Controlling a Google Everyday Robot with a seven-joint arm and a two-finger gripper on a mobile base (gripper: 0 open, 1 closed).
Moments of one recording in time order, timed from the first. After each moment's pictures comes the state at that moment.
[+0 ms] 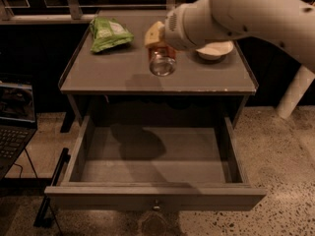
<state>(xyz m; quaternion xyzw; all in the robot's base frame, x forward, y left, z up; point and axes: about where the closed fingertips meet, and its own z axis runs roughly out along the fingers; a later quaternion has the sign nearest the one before) 0.640 -0.012 0.959 -0.07 0.88 0.29 0.37</state>
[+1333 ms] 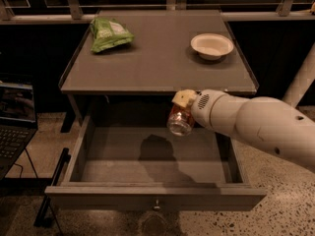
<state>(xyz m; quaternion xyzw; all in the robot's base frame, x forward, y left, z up) 0.552 -0.088 0.840 0.15 0.84 0.33 0.40</state>
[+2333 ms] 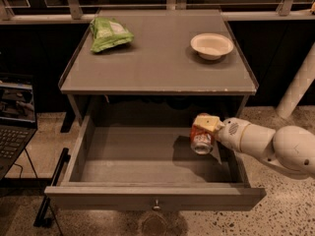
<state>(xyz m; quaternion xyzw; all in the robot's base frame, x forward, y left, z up) 0.565 -0.157 0.731 0.13 0.82 0.44 0.35</state>
